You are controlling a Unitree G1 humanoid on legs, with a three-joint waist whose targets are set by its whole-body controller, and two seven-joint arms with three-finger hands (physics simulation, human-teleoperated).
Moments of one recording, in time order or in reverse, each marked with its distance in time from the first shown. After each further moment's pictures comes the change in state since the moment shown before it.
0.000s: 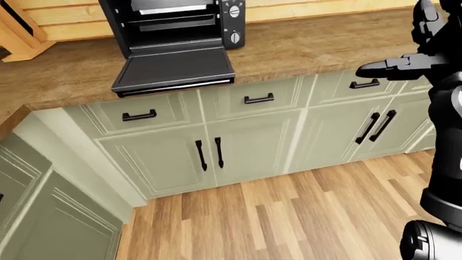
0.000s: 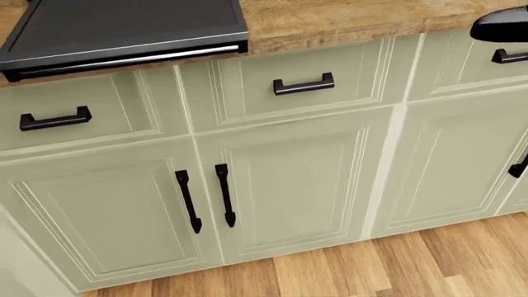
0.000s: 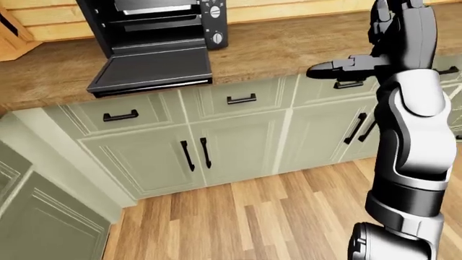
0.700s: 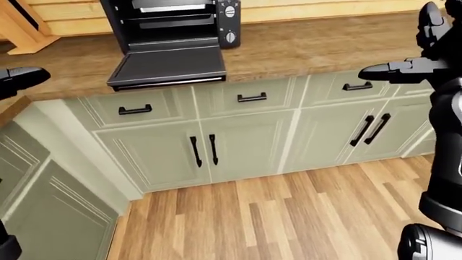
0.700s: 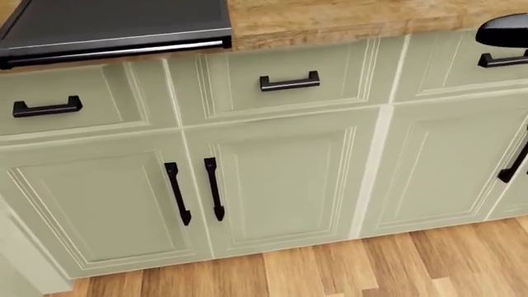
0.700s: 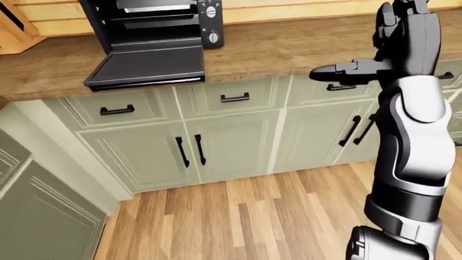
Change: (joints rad) left arm 0.013 -0.116 -0.057 0.023 0.086 0.055 -0.040; right arm 0.028 0.019 -0.027 -0.019 -0.016 -0.008 -0.015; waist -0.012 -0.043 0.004
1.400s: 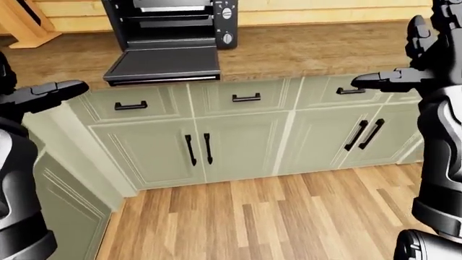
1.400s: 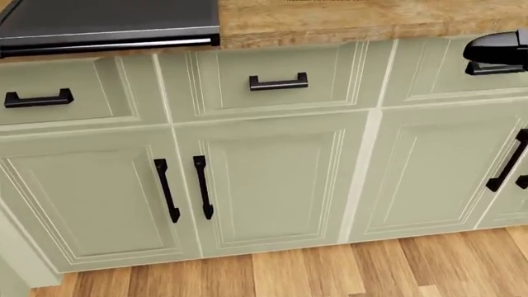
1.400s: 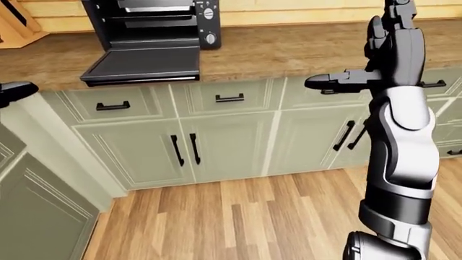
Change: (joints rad) left arm -0.005 -0.137 -0.058 -0.010 0.075 -0.006 -0.002; right arm 0.041 0.032 0.008 0.021 0.000 -0.048 -0.007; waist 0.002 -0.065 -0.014
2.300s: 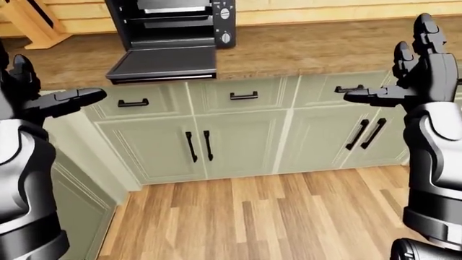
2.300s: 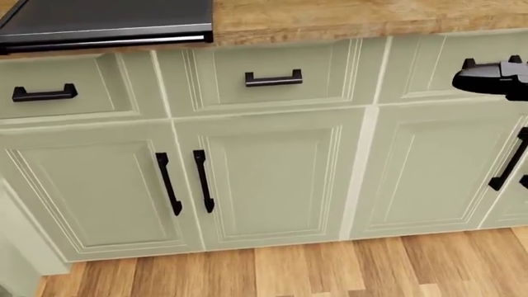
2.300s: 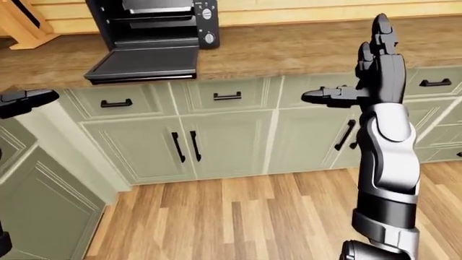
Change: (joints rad) left arm 0.008 -0.048 -0.040 -0.006 0.032 0.008 -0.017; right arm 0.064 0.047 -0.003 0.071 -0.020 -0.058 -0.007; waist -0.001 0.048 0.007
